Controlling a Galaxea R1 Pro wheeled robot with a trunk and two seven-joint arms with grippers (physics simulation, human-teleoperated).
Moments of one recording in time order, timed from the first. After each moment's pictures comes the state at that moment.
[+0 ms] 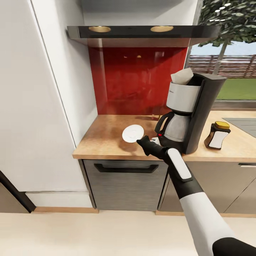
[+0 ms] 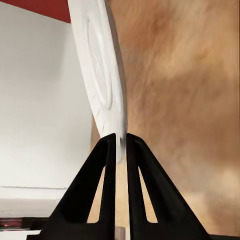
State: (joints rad) left arm -0.15 0.43 0.12 -0.26 0.59 0.15 -1.57; right arm -0.83 0.08 0.14 -1.15 -1.39 0.55 -0.35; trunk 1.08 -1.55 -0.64
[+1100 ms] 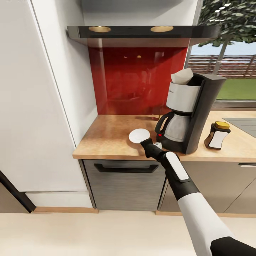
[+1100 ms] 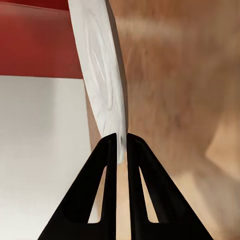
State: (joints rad) left arm -0.15 0.44 0.29 -0.09 0.60 0.01 -1.57; right arm -0.83 0.10 0.14 -1.04 -1.51 0.31 -0.36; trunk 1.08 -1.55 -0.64
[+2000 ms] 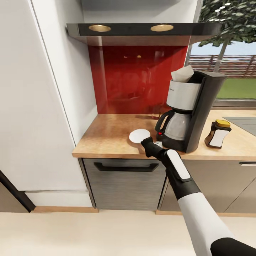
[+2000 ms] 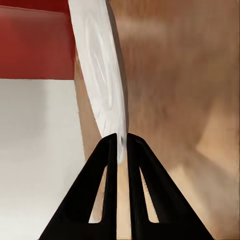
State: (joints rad) left arm -0.15 0.44 0.29 -0.09 0.60 0.01 -1.57; right arm -0.83 0.10 0.14 -1.11 -1.55 0.29 -0.49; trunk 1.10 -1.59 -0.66
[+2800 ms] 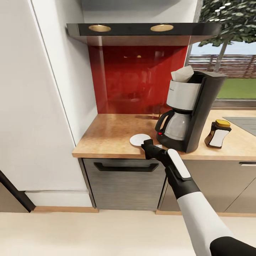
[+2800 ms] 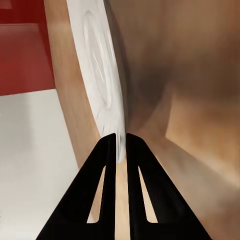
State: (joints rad) left arm -0.15 0.44 0.29 -0.09 0.60 0.01 -1.57; right arm -0.84 0.10 0.15 -1.11 -1.66 0.22 -0.62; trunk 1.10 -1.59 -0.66
